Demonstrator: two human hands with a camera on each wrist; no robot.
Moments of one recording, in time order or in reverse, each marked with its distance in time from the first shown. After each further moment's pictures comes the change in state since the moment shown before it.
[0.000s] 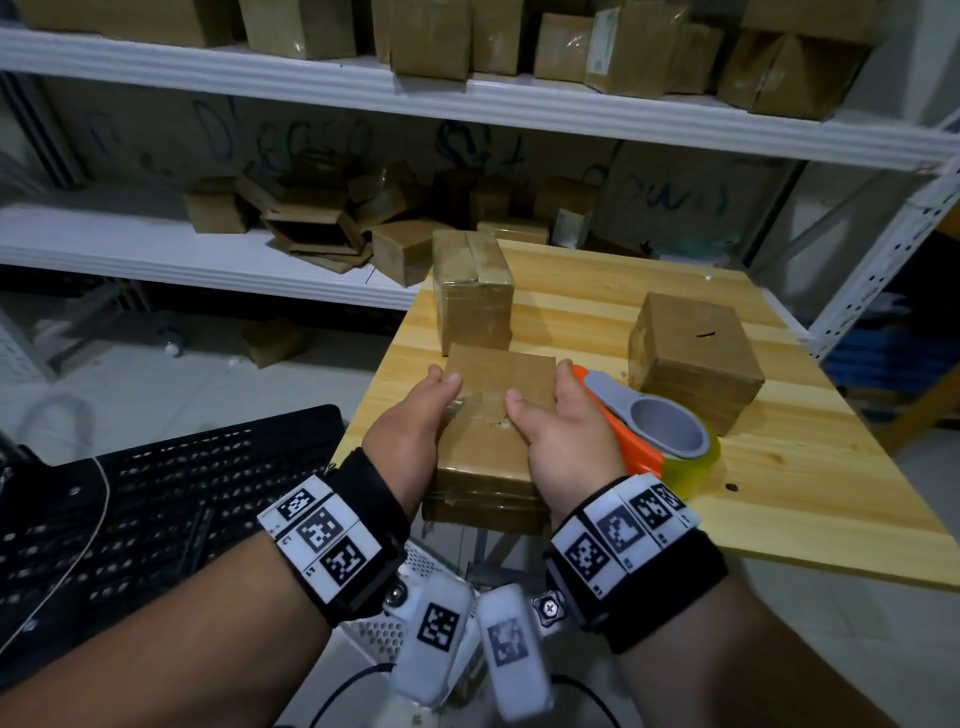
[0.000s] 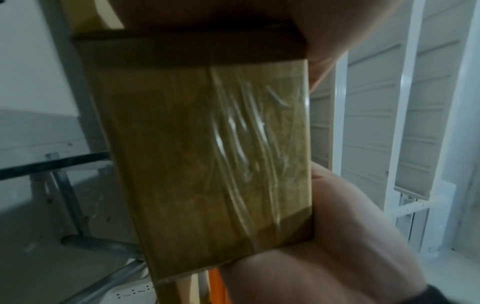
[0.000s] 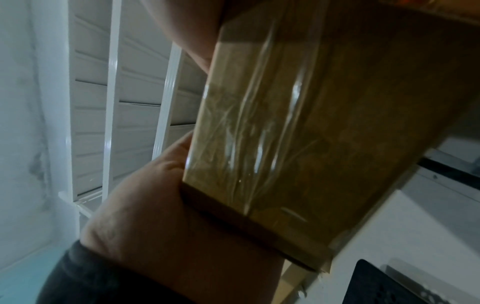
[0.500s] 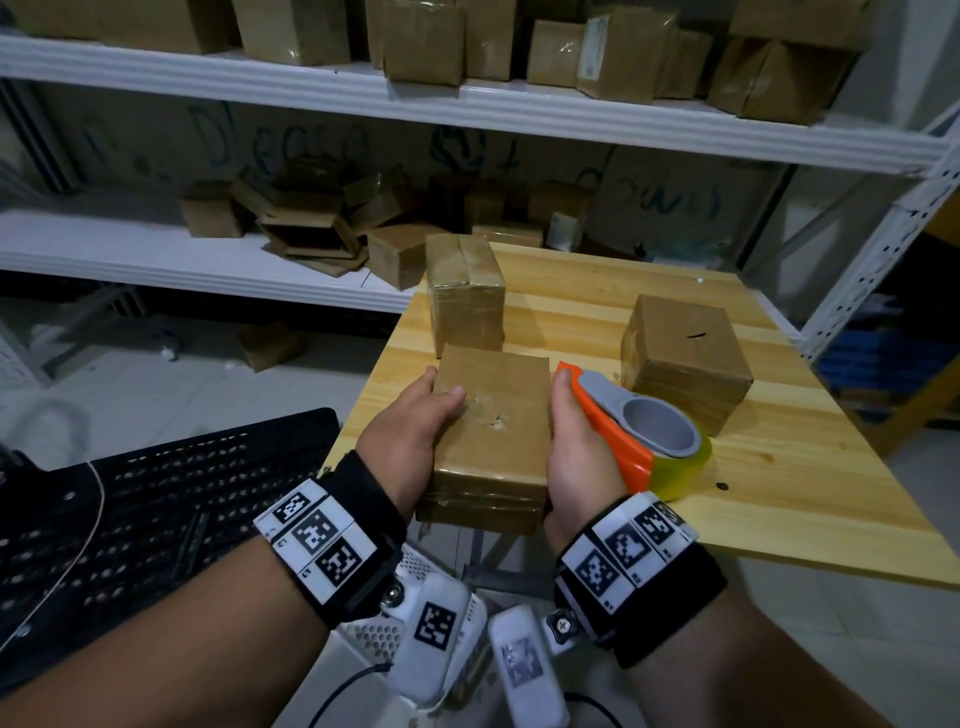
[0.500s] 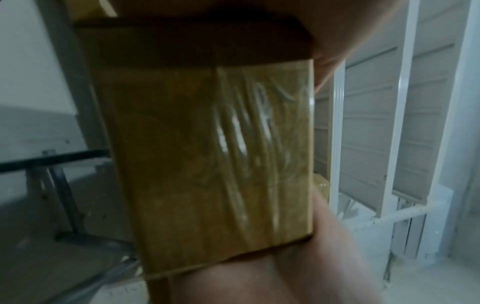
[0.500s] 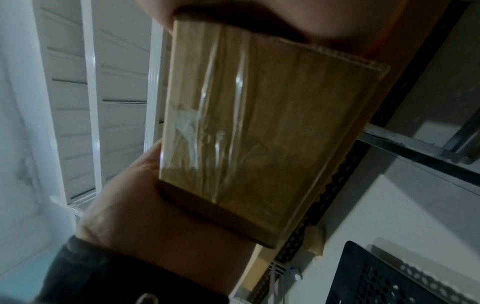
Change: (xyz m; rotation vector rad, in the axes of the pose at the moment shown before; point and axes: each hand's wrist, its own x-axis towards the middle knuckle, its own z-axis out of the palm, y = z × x) left_hand 0.002 -0.002 0.000 0.017 -0.059 0.029; right_hand 0.004 0.018 -0.011 0.335 0.008 0.289
